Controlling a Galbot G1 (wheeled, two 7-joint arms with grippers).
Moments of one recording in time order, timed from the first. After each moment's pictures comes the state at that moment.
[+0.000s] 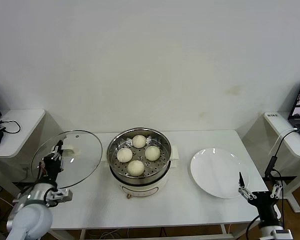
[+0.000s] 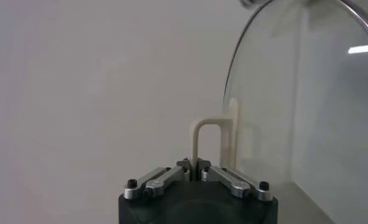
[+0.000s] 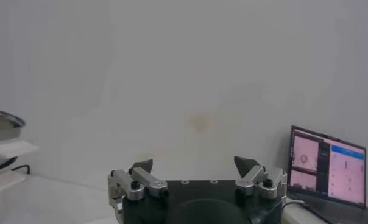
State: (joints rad) left arm 1.36 -1.00 -0.61 -1.99 1.01 0.25 0.05; right arm -1.66 1.49 0.92 2.07 0.01 0.20 -0.17
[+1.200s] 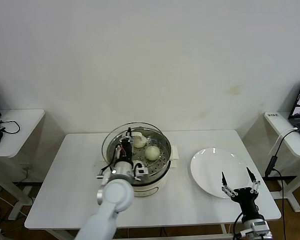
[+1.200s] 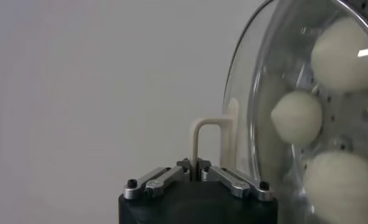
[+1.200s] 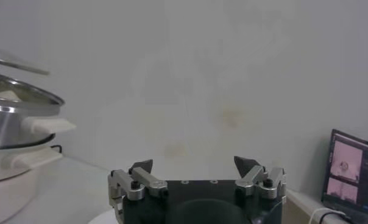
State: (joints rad) left arm 0.96 -1.40 -0.08 -1.87 1.44 0.47 0.33; right arm -1.58 1.49 0.83 1.99 -0.11 0.20 -0.17
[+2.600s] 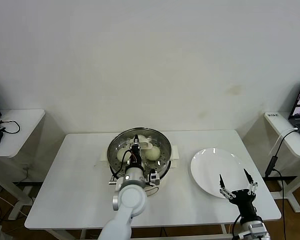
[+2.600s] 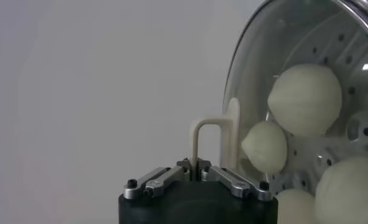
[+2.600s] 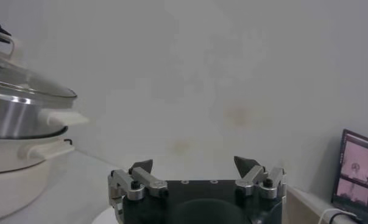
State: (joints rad) left arm 1.02 -1.57 -0.11 -1.78 1.64 0.43 0.31; right arm -1.60 1.48 0.82 1.98 -0.13 0.22 -0.18
